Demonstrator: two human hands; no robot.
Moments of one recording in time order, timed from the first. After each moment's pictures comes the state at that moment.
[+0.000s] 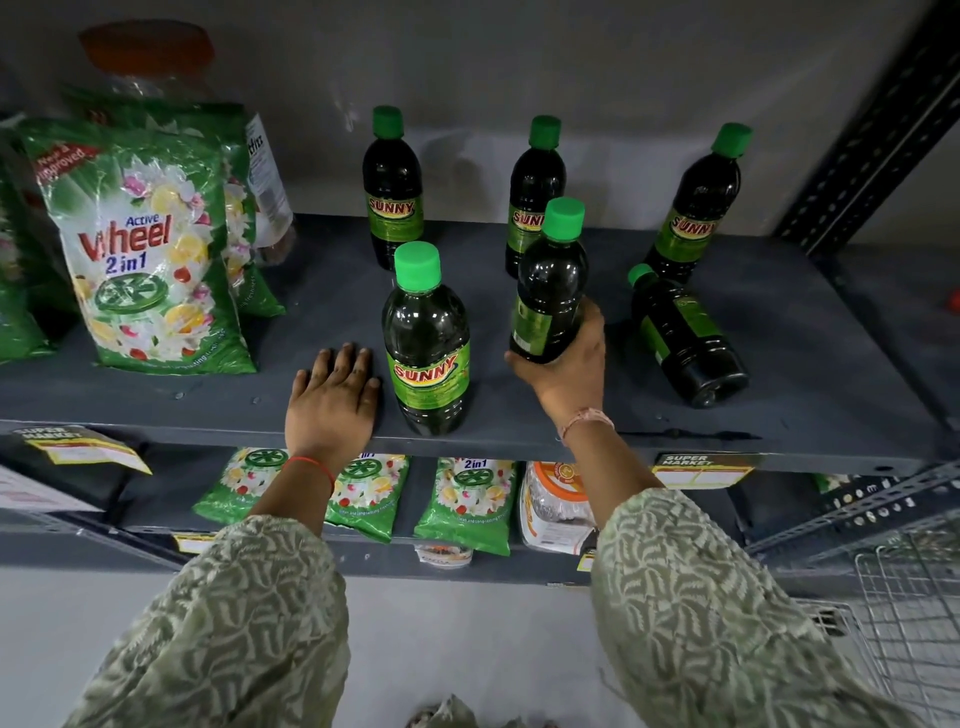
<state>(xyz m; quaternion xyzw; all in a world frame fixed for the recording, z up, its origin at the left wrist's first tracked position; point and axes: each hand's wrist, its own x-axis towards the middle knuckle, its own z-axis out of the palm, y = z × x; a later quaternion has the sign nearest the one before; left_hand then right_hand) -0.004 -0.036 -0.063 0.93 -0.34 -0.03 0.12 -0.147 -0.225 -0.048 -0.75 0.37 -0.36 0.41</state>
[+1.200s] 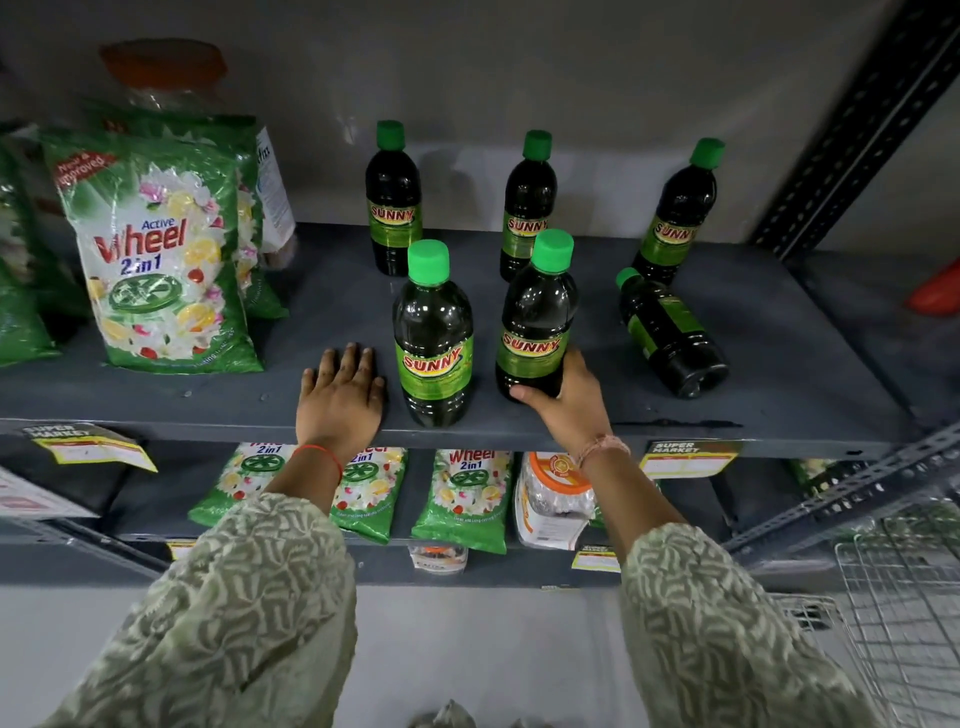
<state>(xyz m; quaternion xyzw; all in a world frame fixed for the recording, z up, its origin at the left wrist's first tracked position) -0.003 -0.036 -0.064 0.93 -0.35 -0.05 0.11 -0.184 -0.201 -0.045 -0.78 0.35 -0.27 0.45</state>
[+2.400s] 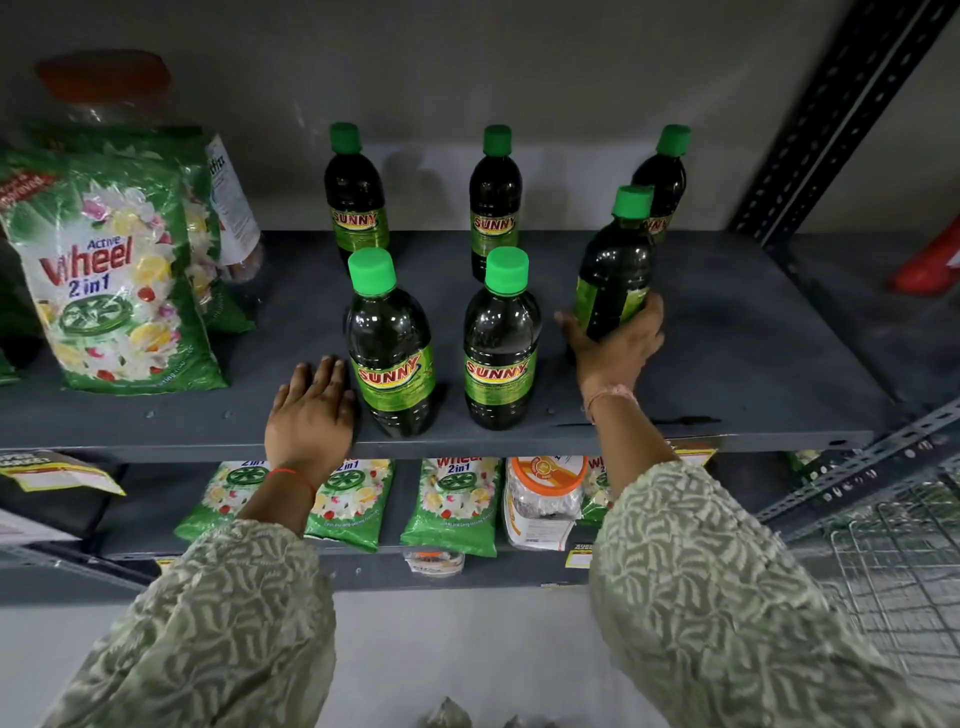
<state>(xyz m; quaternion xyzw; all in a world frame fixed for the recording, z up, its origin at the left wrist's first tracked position) -0.011 -0.038 -0.066 0.93 -0.34 -0.04 0.14 -0.184 -0.269 -0.034 -0.65 0.50 -0.46 0.34</state>
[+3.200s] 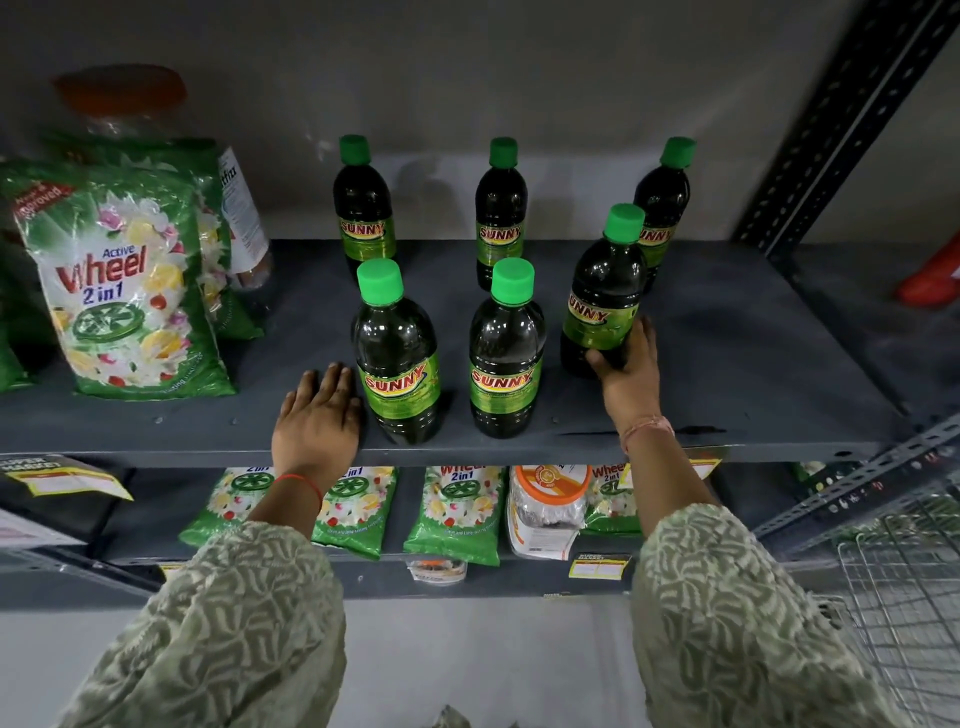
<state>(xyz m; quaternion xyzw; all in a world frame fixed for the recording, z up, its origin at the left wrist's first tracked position) -0.012 -0.038 -0.063 0.93 -0.33 -0.04 0.15 -0.211 -0.282 -0.048 -0.70 0.42 -0.37 0.46</state>
